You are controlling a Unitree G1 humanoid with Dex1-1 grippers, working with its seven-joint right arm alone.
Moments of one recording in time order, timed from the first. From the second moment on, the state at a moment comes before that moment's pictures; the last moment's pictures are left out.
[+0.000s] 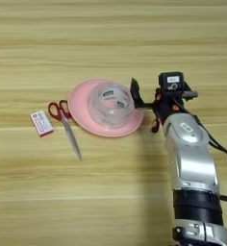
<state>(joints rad) -0.25 -0.36 -0.22 0.08 0.12 0.26 0.23</state>
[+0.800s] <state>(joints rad) -0.36 -0.44 -0.07 0.20 0.00 0.32 0.40</state>
